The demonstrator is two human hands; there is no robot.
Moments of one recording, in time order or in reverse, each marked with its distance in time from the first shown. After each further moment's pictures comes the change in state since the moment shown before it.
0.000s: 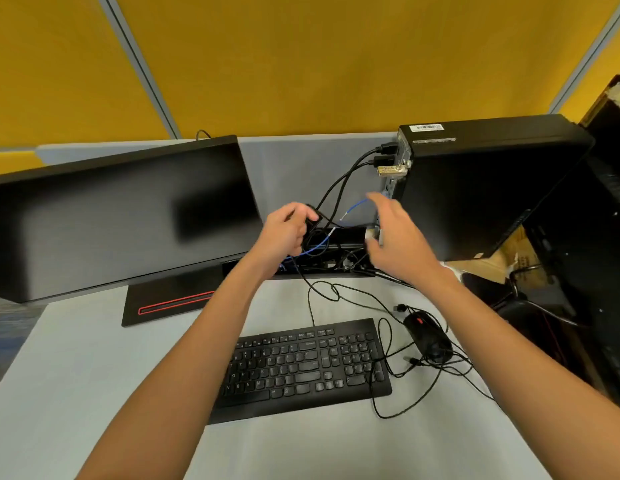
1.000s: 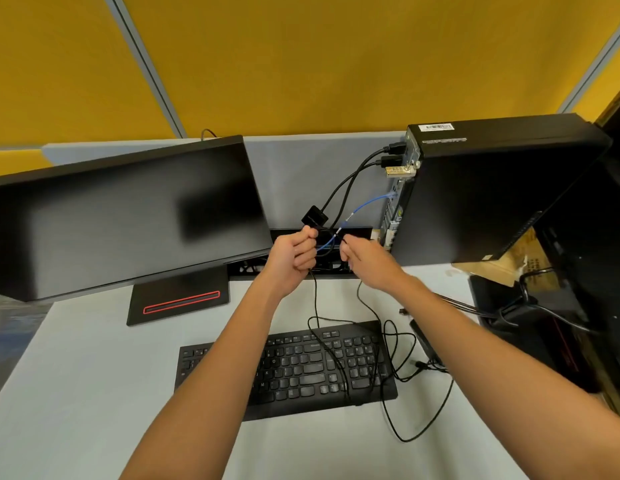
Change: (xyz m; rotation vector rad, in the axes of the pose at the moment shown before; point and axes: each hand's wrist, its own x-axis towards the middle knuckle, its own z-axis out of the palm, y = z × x) left_hand 0.012 -0.047 0.005 -0.726 -0.130 -0.270; right_hand 0.020 0.003 0.065 0.099 -0.236 -0.020
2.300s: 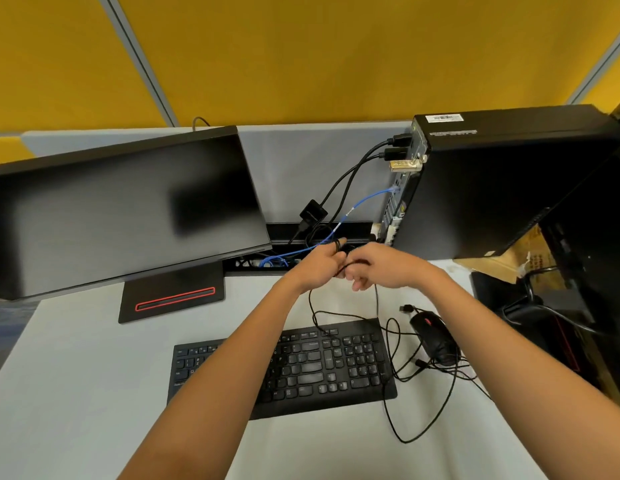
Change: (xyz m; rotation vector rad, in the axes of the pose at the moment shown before) left_hand 0.025 -0.030 0.013 1.013 -0.087 -0.031; right_hand -0.008 -0.002 -0.030 0.230 -0.438 0.068
